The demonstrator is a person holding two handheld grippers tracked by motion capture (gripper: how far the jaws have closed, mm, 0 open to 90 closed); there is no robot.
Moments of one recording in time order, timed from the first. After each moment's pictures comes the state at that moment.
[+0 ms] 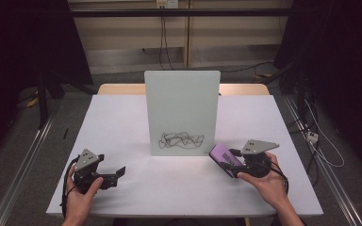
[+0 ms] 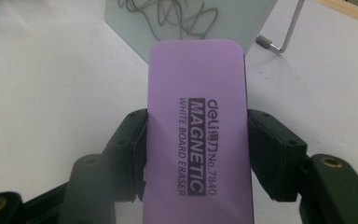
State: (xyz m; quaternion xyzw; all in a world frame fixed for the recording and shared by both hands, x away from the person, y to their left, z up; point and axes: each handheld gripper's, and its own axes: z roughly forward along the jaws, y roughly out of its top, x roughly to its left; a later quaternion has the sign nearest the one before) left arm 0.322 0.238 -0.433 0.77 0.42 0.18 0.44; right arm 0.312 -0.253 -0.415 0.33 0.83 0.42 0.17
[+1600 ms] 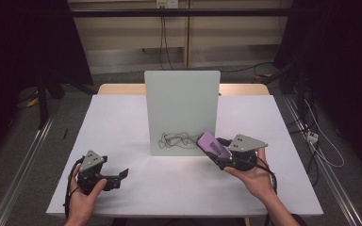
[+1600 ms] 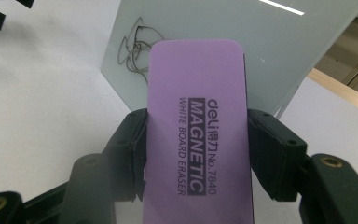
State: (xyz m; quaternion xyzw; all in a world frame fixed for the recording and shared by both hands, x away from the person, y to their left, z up) left arm 0.321 0.231 -0.437 0.78 0.41 0.18 0.43; right arm 0.325 -0.216 -0.405 0.29 0.80 0.46 0.25
